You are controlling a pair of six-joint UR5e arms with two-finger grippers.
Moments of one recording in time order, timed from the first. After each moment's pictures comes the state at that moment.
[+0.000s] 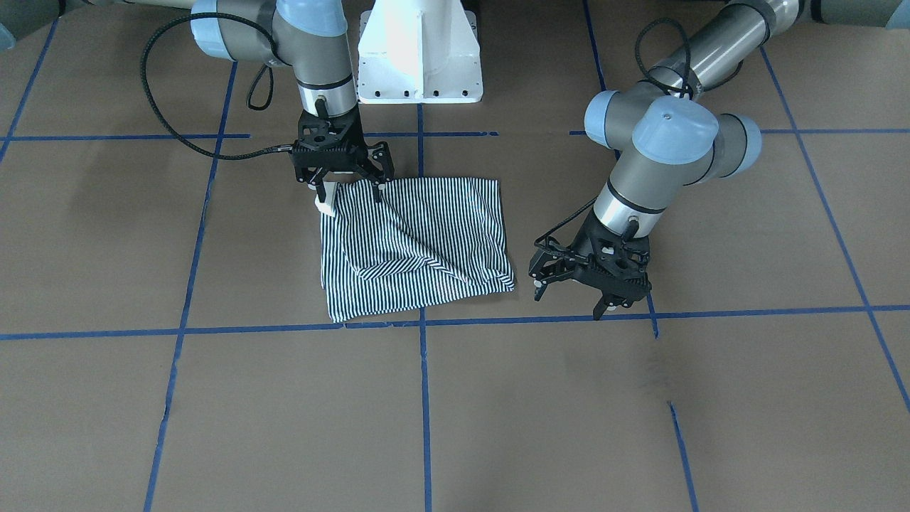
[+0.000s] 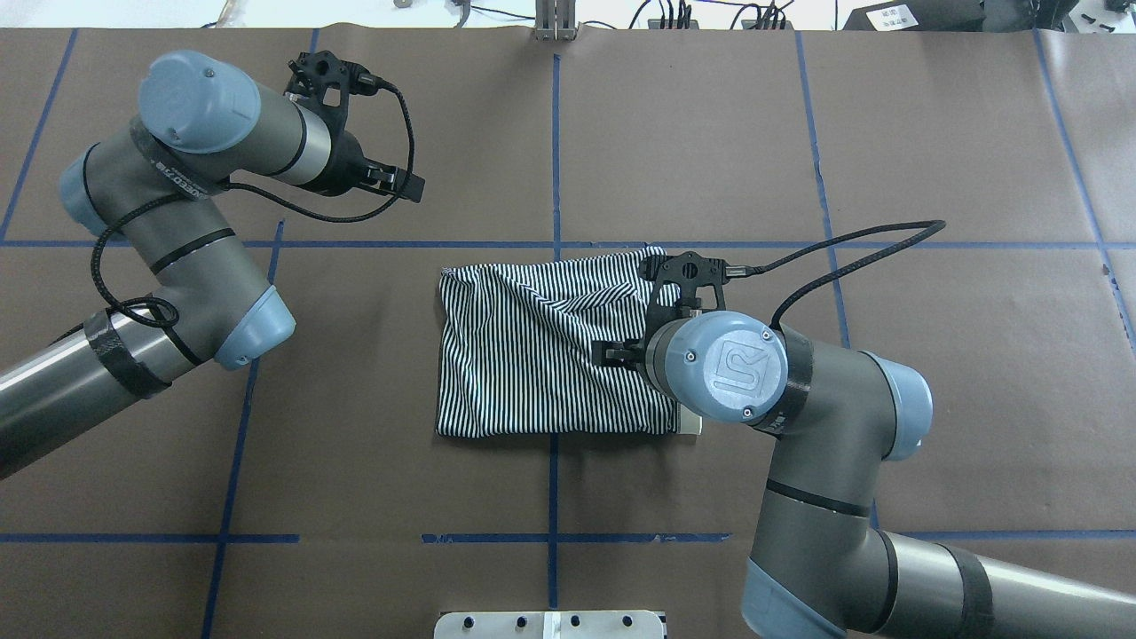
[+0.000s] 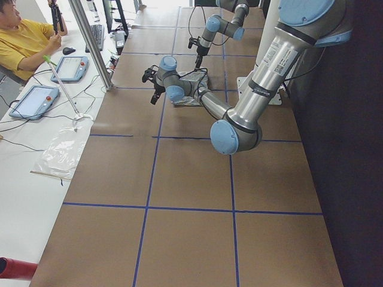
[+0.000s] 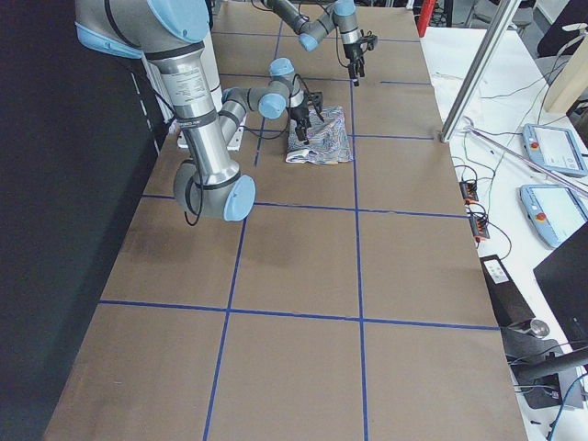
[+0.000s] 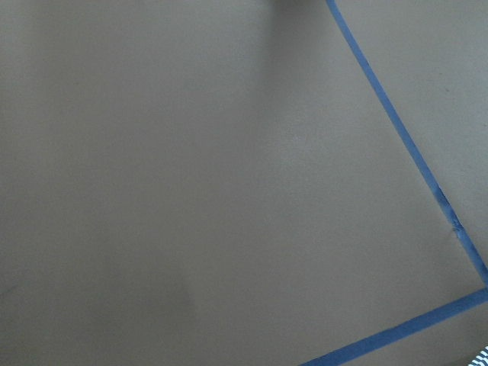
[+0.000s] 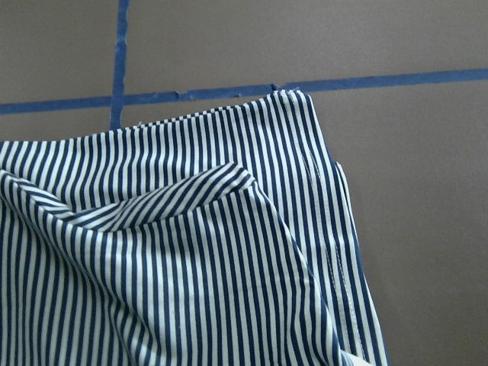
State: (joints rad) left arm -0.80 -2.14 -1.50 -2.12 -1.91 -0.81; right arm 0.38 -1.09 1.87 -1.50 1.51 1.37
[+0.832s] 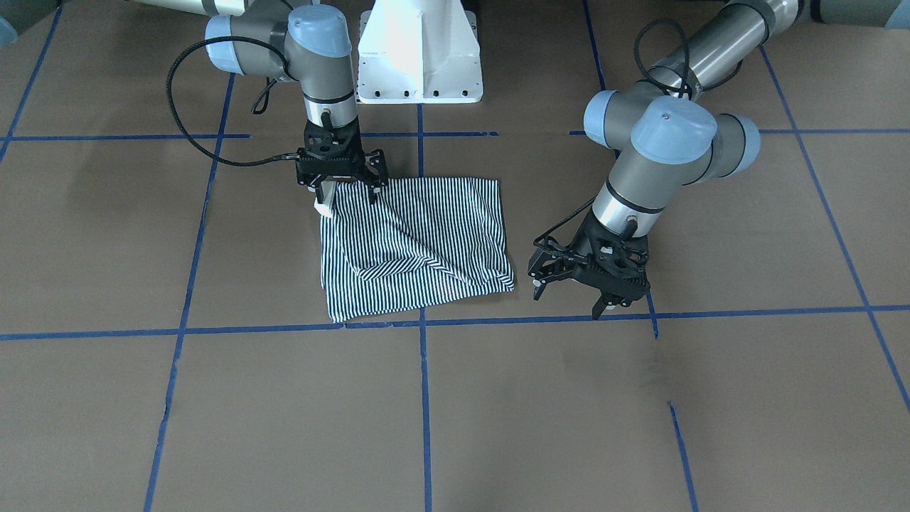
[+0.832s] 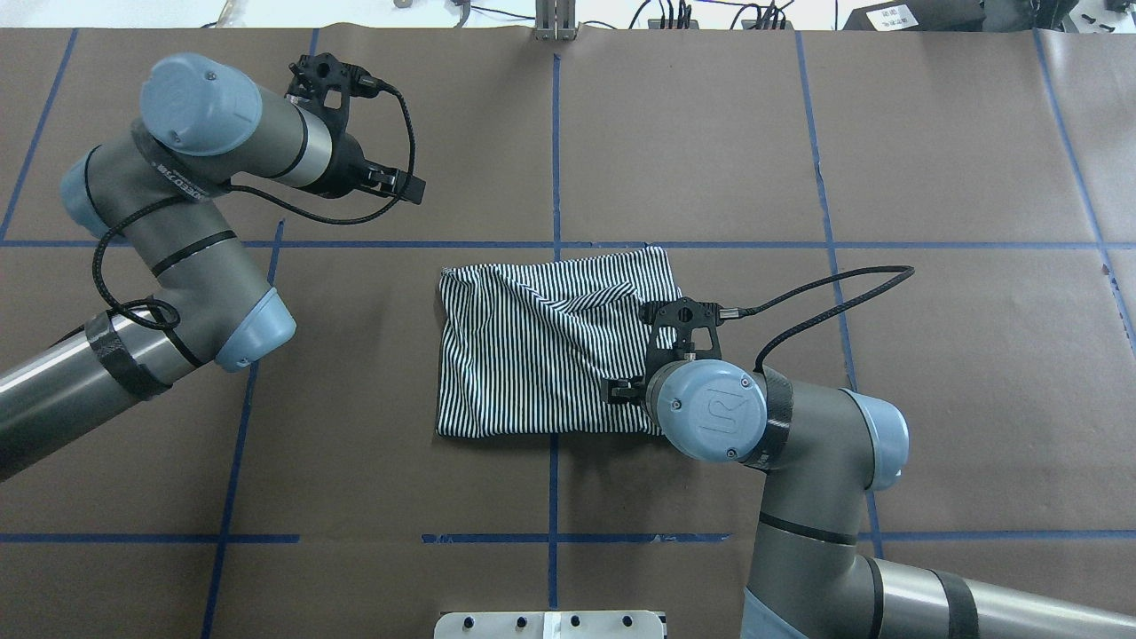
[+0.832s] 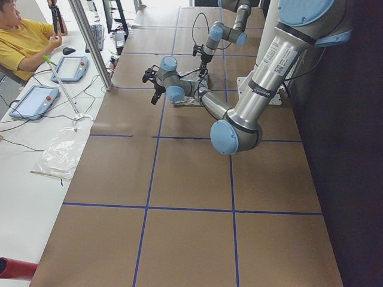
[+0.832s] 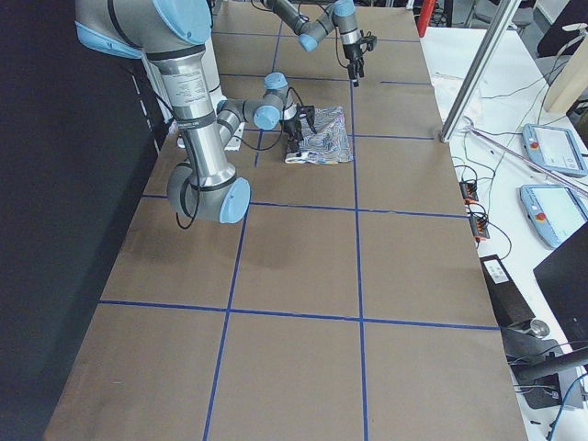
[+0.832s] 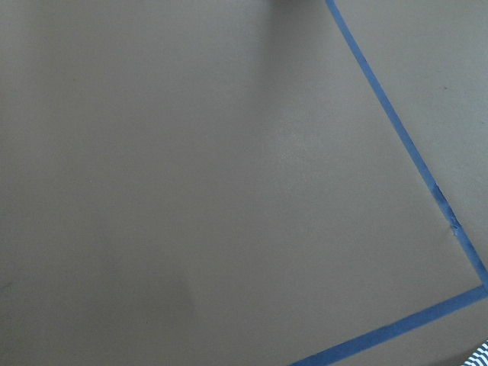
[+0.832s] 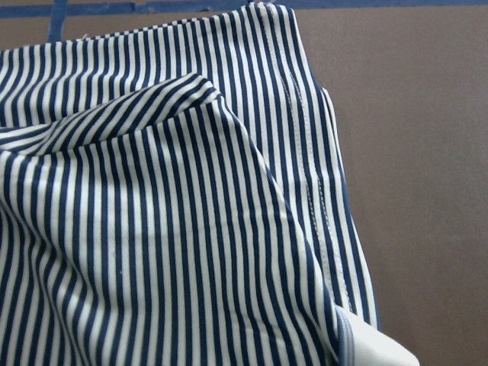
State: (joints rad) left arm -0.79 -2.14 -1.50 -2.12 -1.91 -0.82; right arm 0.32 -1.11 1.80 -1.47 1.48 1.38
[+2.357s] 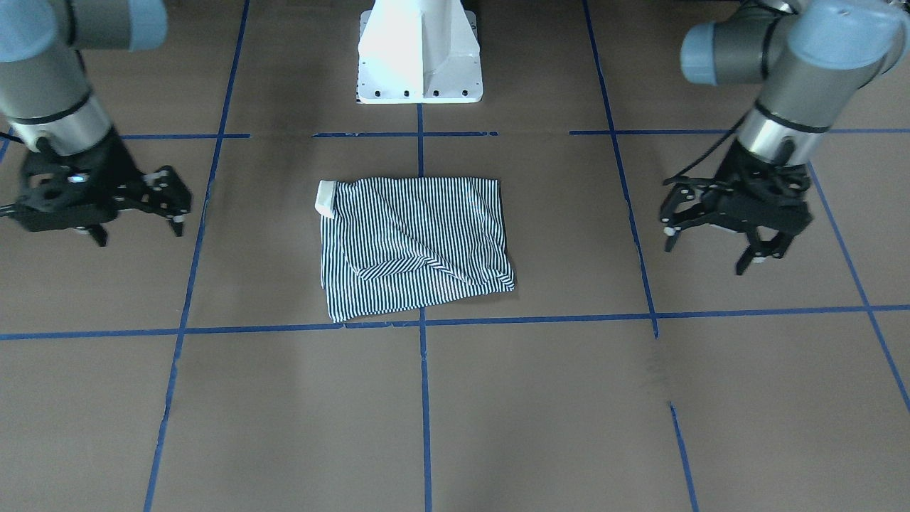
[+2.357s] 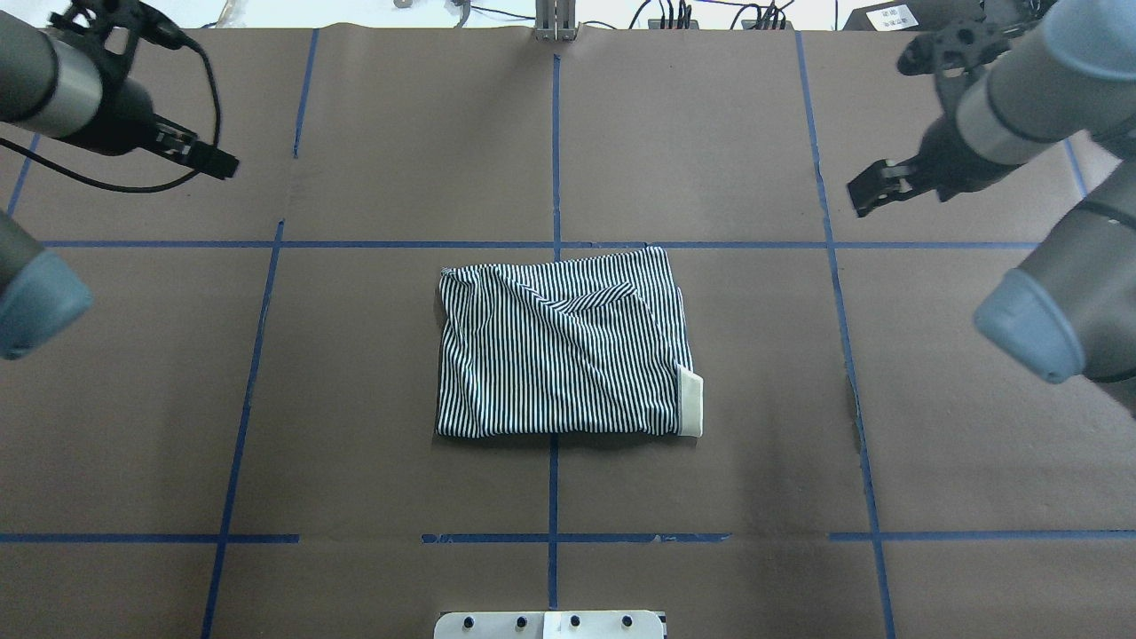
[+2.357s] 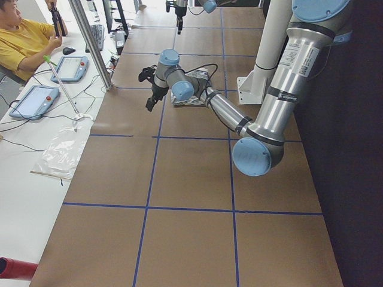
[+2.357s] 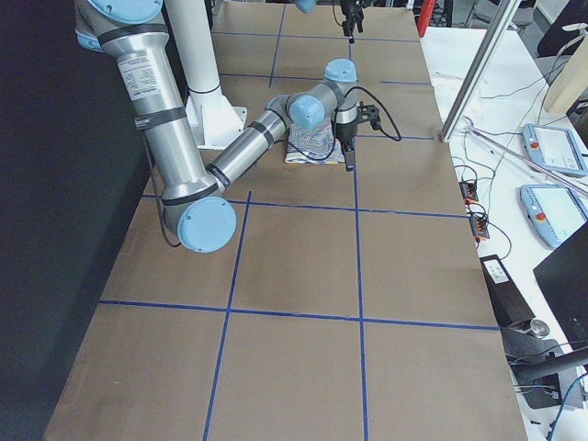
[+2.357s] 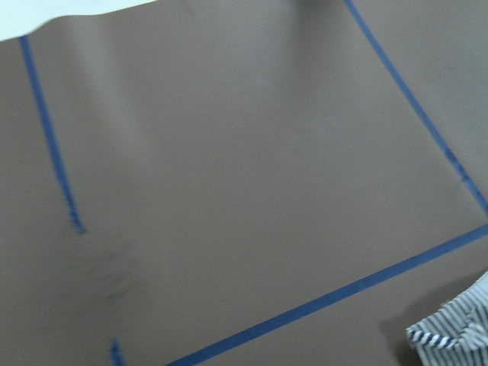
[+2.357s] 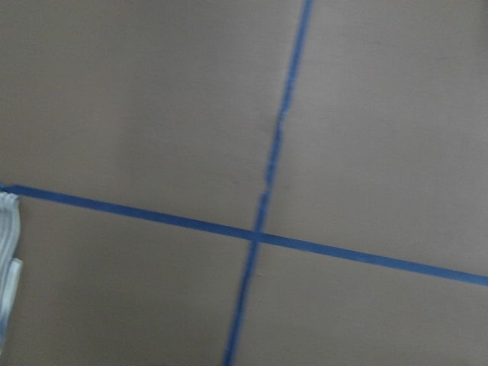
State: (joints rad) left arm -1.06 -1.85 -1.88 -1.81 -2.00 -0.33; right arm 1.04 -1.31 1.98 -1.67 2.06 0.54
